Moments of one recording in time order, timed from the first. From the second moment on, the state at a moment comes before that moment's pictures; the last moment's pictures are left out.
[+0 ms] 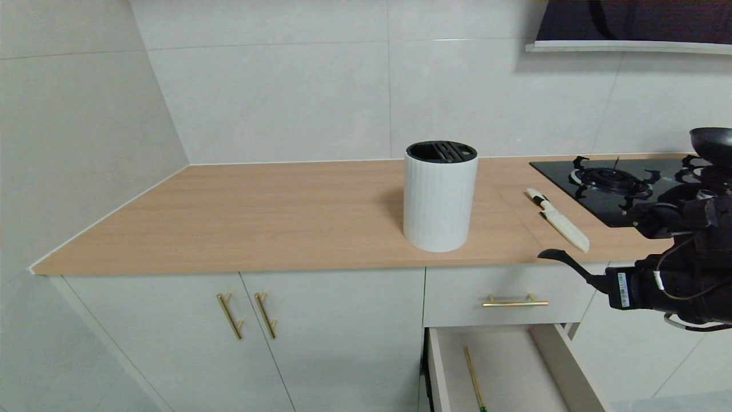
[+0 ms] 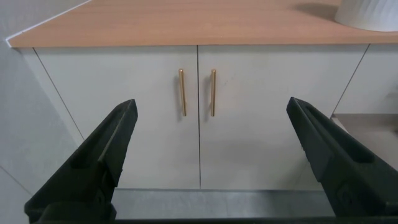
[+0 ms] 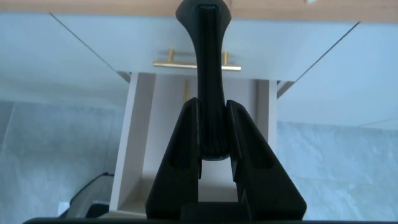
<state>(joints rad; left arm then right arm) 0.00 0.00 0.00 0.00 0.03 0.00 0.16 1.53 -0.68 -0.23 -0.01 0.06</state>
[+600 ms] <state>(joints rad) 0.00 0.00 0.00 0.00 0.03 0.00 0.18 1.53 -0.66 -0.23 0.00 0.05</state>
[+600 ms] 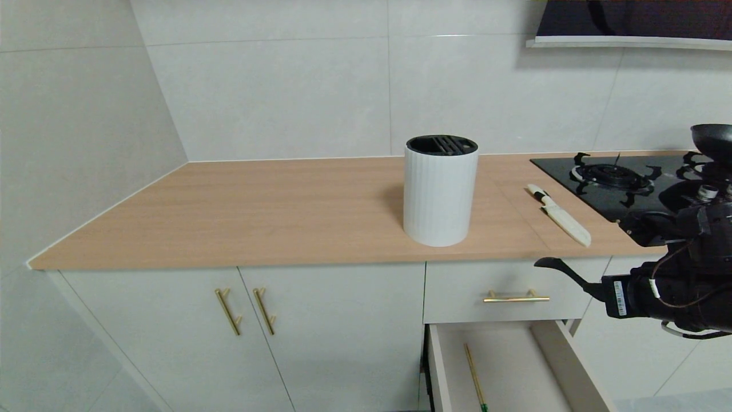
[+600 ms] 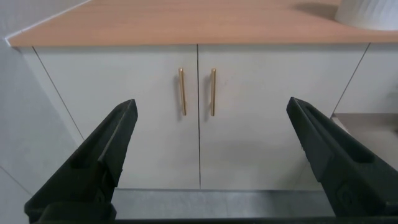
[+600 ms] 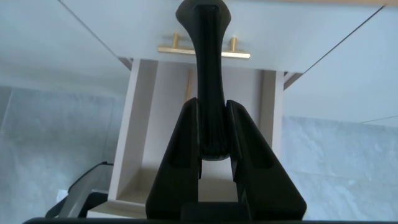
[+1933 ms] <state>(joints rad) 0.00 0.00 0.00 0.00 0.03 0.00 0.19 1.55 -0.65 -0.23 0.00 0.04</state>
